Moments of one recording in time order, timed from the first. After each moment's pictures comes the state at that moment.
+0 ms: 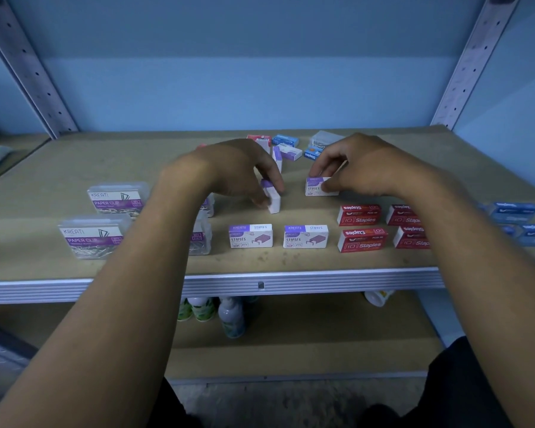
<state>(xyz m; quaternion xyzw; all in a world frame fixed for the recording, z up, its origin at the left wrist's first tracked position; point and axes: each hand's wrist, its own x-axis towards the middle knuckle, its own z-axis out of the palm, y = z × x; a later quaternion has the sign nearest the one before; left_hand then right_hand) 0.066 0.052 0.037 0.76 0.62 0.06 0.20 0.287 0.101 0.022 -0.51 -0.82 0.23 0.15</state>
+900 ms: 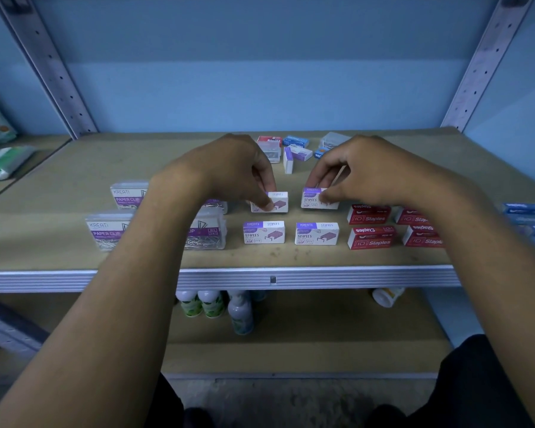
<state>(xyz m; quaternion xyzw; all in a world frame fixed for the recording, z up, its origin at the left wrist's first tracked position) 0.050 0.026 0.040 0.76 0.62 0.11 0.12 0.278 0.069 0.033 -0.45 -0.86 0.22 0.15</state>
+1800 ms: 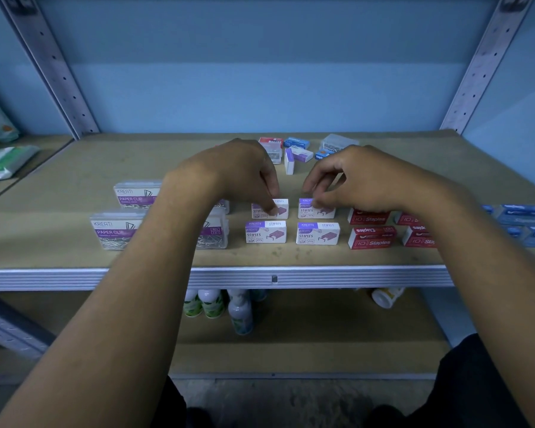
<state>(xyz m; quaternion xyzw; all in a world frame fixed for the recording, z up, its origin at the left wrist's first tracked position) 0.060 0.024 0.043 0.76 0.64 0.06 0.11 0.275 0.066 0.027 -0.43 -0.86 0.24 0.13</state>
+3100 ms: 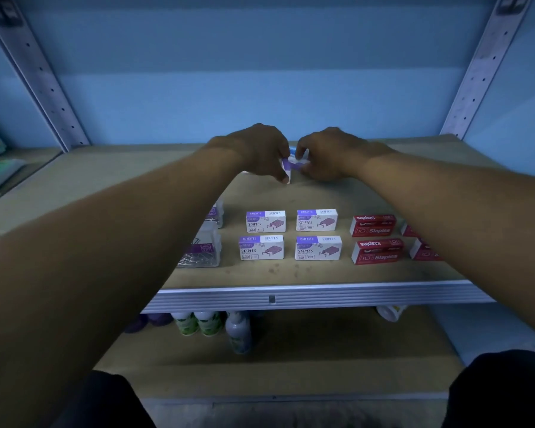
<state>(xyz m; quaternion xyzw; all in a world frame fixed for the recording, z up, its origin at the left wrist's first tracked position) 0.066 0.129 0.032 0.78 0.63 0.04 0.03 0.228 0.173 0.014 -0.50 -0.87 0.00 0.05</state>
